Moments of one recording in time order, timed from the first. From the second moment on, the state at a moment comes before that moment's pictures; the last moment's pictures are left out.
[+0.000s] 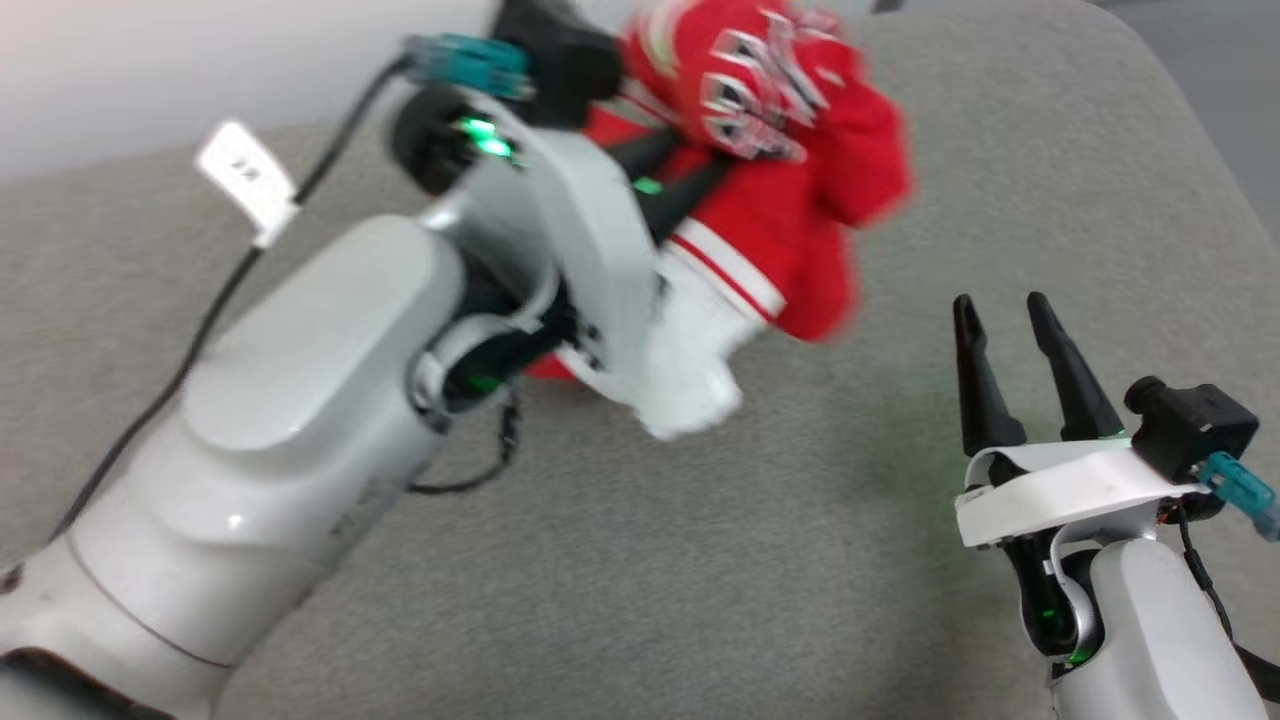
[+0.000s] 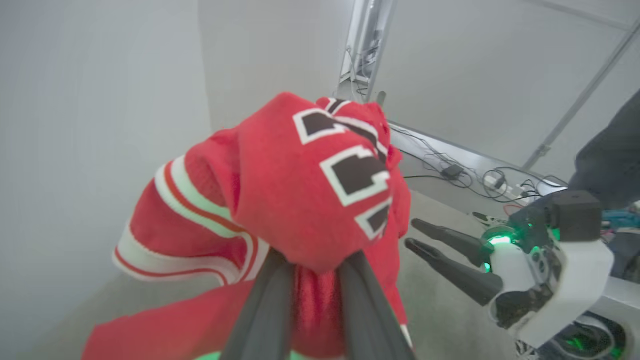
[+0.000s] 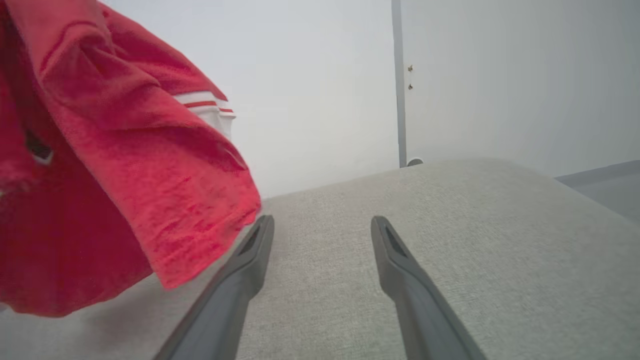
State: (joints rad) left arm -1.11 0.42 -0.87 0.24 -0.98 -0.13 0.24; right arm -0.39 -0.06 0.09 0.33 0.35 0.13 -0.26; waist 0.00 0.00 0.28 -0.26
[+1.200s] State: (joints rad) left arm -1.17 0.61 -1.25 0.52 -0.96 -0.13 0.42; right arm -0.40 -0.05 0.11 0.30 0.46 0.13 -0.26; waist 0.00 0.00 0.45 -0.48
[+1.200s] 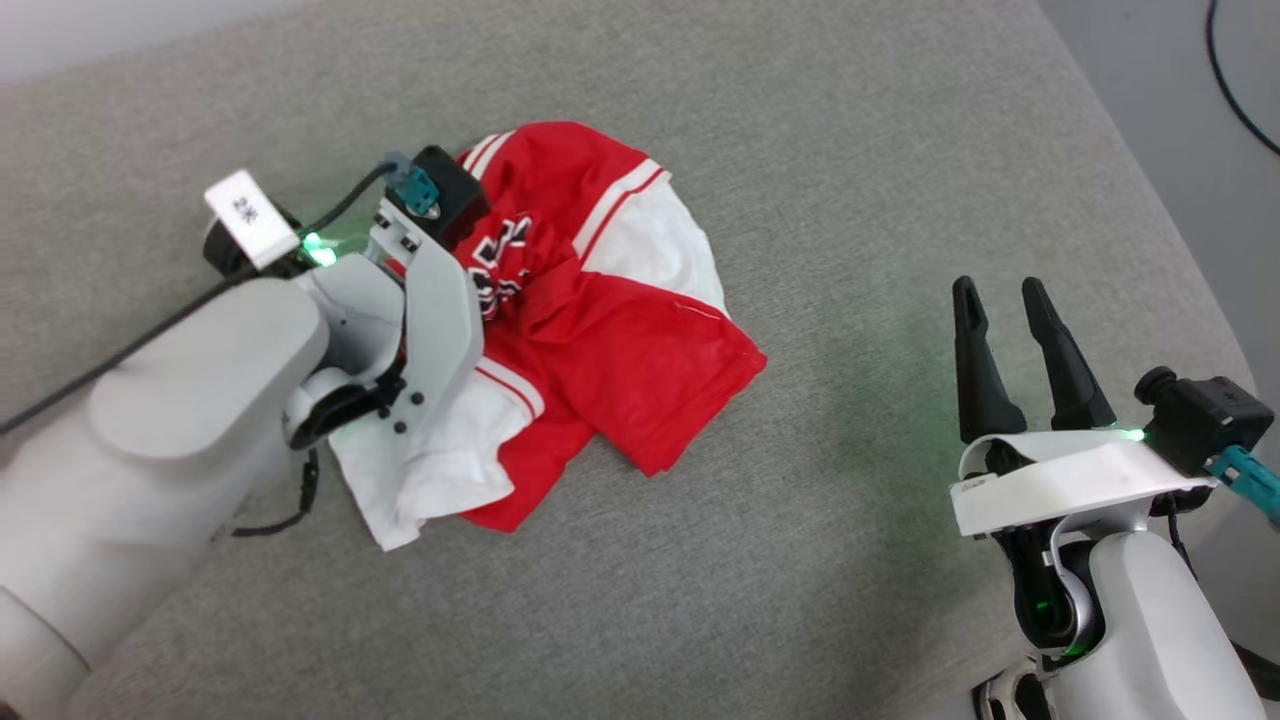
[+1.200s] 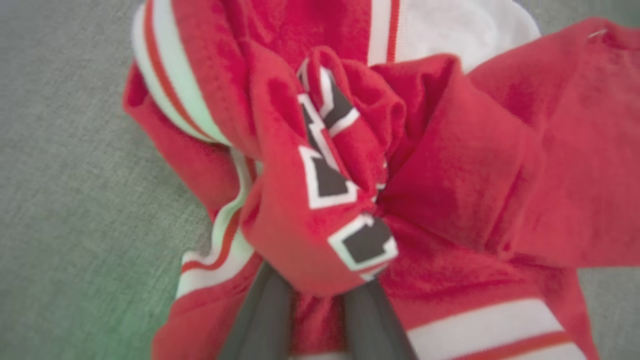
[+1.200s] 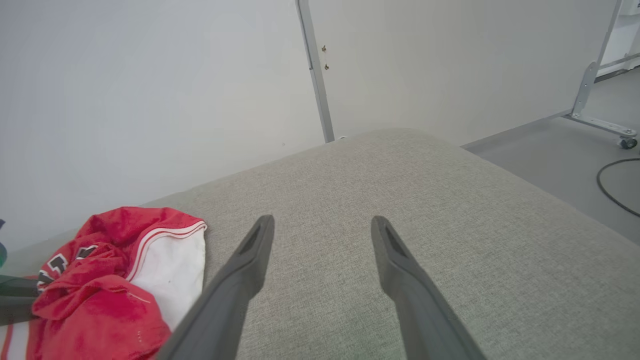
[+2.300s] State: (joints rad) left arm -0.64 0.55 -0.85 0.63 -1.14 -0.09 -0.26; right arm -0.23 -0.19 0.00 0.39 0.33 0.13 -0.26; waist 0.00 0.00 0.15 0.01
